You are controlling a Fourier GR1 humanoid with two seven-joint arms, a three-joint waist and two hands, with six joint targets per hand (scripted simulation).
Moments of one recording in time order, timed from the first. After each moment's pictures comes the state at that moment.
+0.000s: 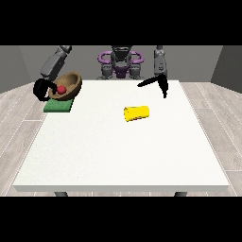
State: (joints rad) left arm -0.55 0.09 0.09 -1.17 -0.26 0.20 -0.36; right arm -0.64 -0.57 -0.41 -0.56 -0.32 0.24 -0.03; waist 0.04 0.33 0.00
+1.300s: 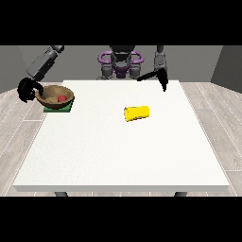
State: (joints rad) left arm -0.48 0.10 0.02 -1.57 -0.28 0.18 -0.17; right arm -0.71 -0.81 -0.48 -0.31 -0.31 0.40 -0.16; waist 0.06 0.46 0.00
